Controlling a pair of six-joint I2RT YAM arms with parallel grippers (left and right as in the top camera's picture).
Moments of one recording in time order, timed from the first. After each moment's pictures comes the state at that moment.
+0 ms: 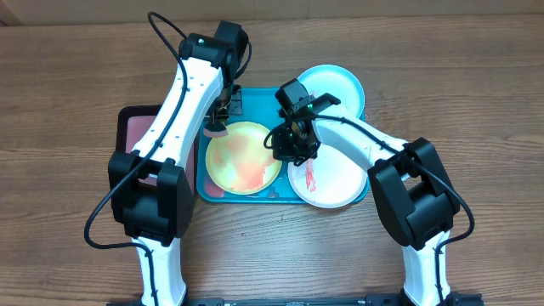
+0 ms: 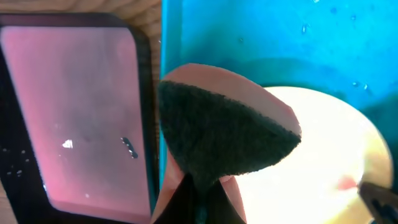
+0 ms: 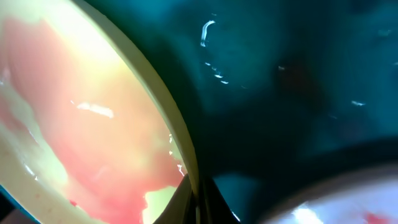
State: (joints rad) left arm -0.29 2.11 1.95 -1.36 -0.19 -0.36; right arm 0.55 2.14 1.56 -0.83 -0.29 0.53
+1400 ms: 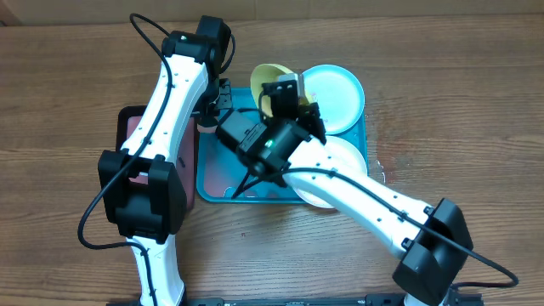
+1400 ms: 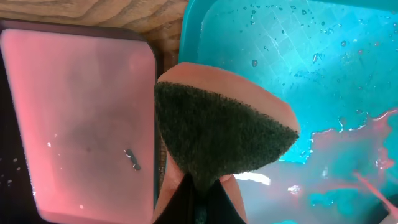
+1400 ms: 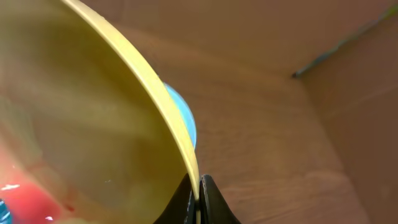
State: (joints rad) left arm -0.23 2.11 1.95 -1.32 -0.15 -0.37; right arm 0.92 1.91 1.74 -1.23 1.13 0.76
